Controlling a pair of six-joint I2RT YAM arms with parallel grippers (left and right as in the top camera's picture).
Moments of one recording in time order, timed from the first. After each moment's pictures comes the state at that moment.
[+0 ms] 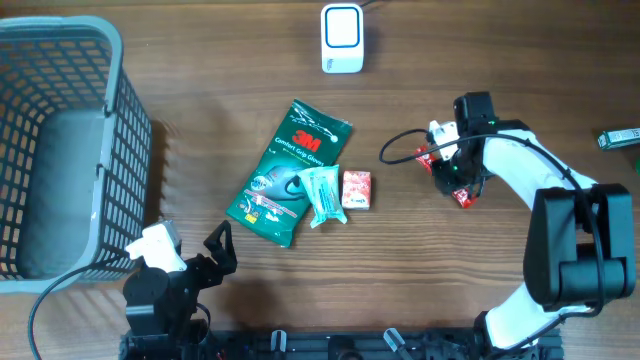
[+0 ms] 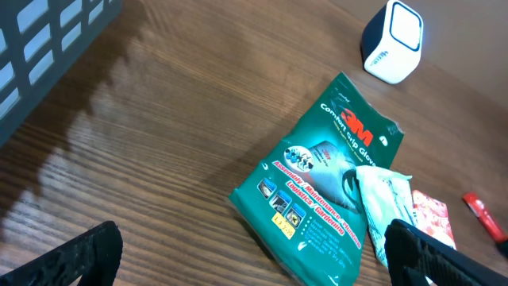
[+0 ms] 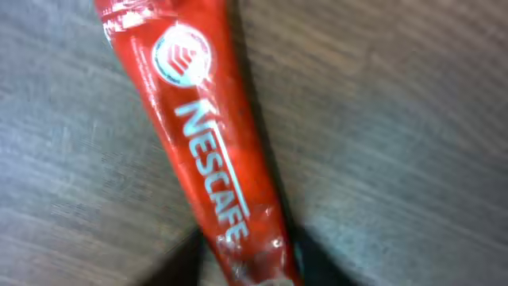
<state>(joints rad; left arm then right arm) 0.05 0.01 0.28 -0.79 0.13 -0.43 0.07 1.82 1.04 -0.69 -0.02 -0.33</state>
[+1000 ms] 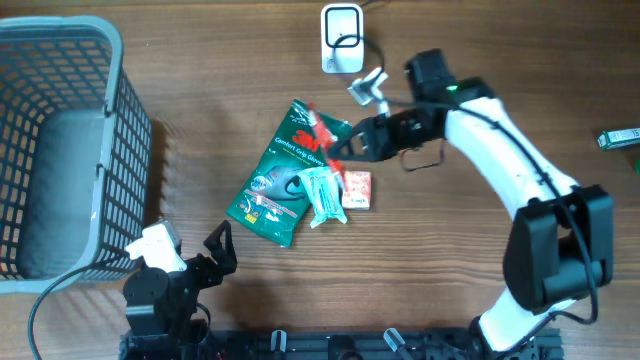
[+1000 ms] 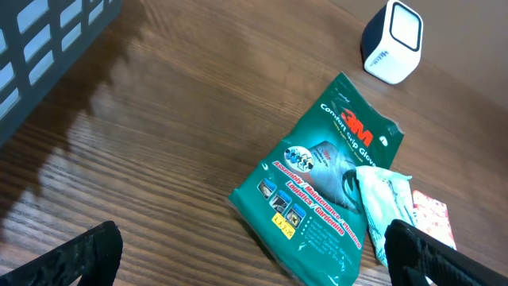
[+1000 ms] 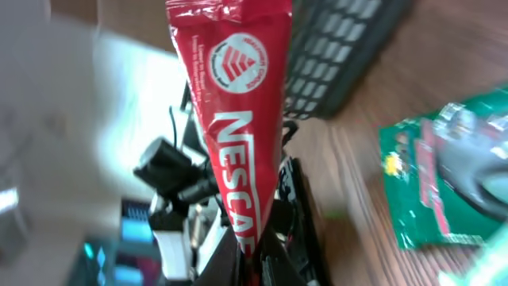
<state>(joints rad) 0.05 0.01 0.28 -0.79 0.13 -0.43 0.30 1.84 1.39 -0.91 -1.43 -0.20</state>
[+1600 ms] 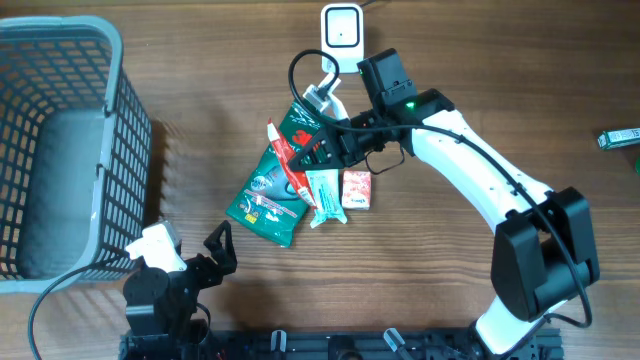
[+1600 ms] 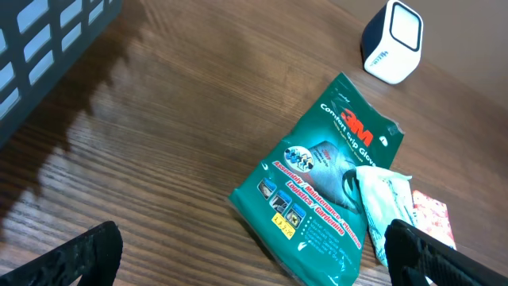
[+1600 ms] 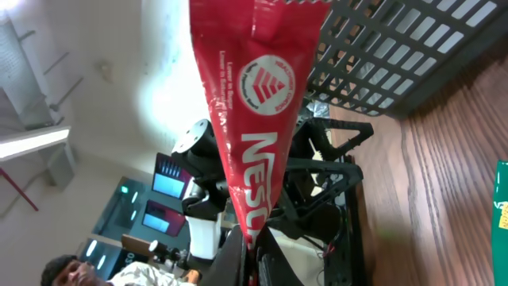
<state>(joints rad) 0.05 0.01 0.28 -0.79 0.13 -0.43 0.46 1.84 1.38 -0.56 -1.54 0.12</state>
